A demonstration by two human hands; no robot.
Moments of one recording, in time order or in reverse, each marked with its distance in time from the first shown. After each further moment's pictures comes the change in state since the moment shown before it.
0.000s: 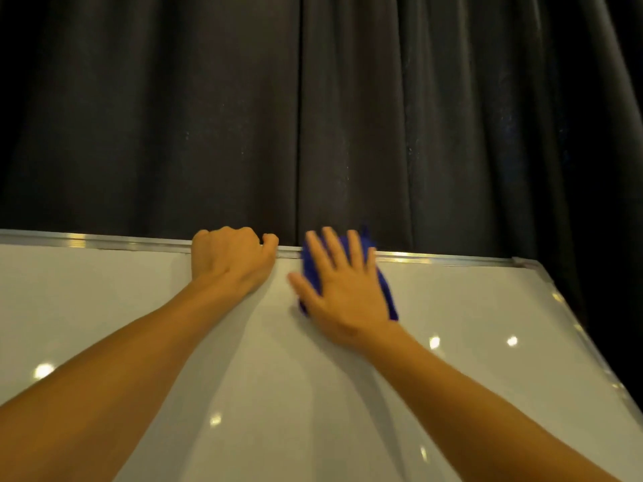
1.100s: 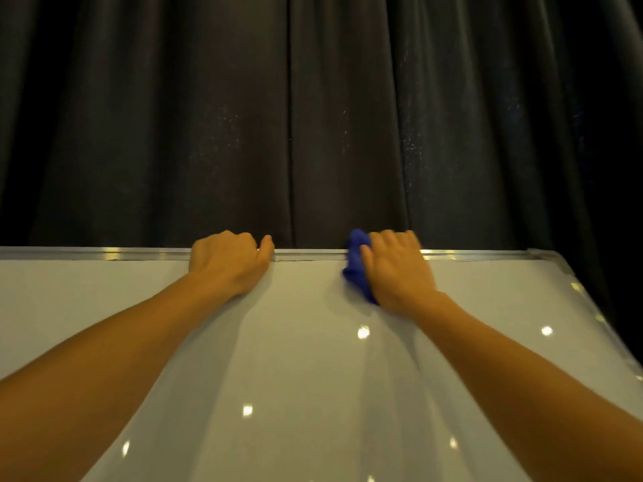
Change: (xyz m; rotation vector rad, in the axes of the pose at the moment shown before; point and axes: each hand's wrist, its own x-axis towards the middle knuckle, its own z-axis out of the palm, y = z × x) left_hand 0.002 -0.015 -0.022 0.008 -0.099 0.091; right_hand 0.022 0.066 -0.041 -0.131 -0.016 0.045
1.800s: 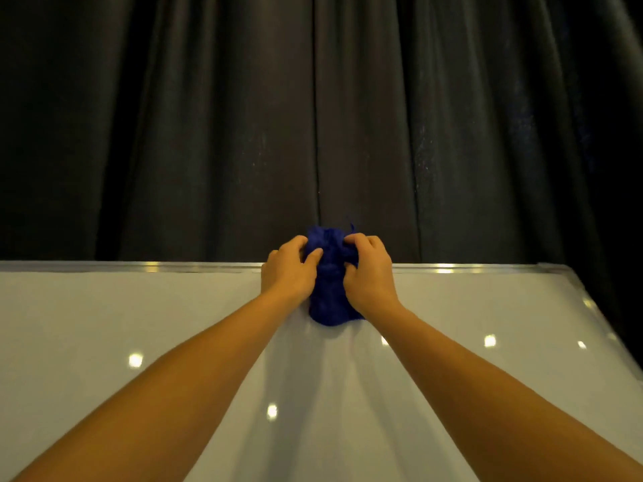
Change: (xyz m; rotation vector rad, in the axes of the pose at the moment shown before) left_hand -0.035 0.046 -0.042 -0.703 0.010 -0.140; right_hand -0.020 -0.093 -0.041 0.833 0.153 0.137
